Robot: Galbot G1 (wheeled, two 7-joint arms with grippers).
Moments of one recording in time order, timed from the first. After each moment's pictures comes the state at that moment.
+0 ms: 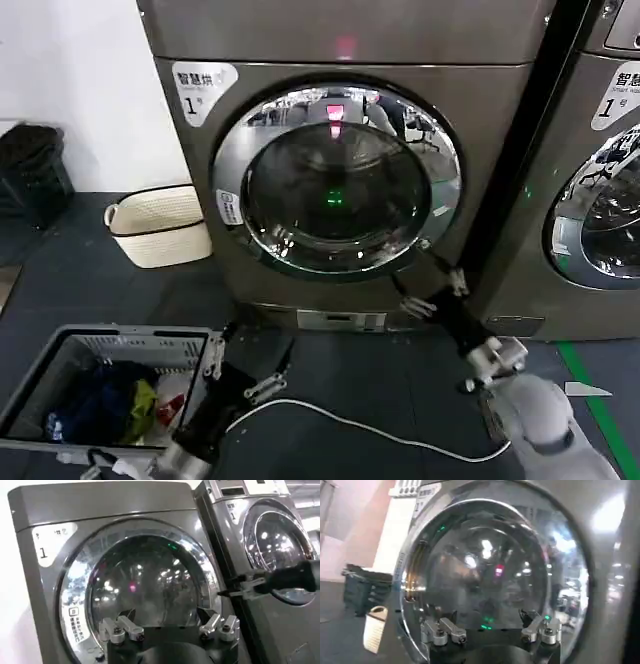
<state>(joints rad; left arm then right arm) 1.71 -1.46 -0.55 -2.28 0.11 -0.25 0.35 -1.00 1.03 0.29 1.84 0.31 0.09 -0.24</state>
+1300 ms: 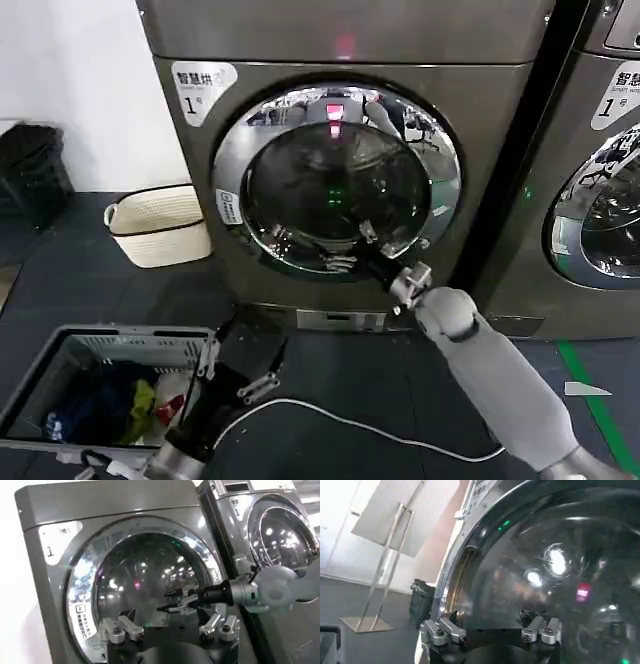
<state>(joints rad) 1.71 -1.47 -0.59 -2.27 0.10 -0.26 0.36 -0.51 1.15 -0.09 1.42 0.38 0.20 -0.37</state>
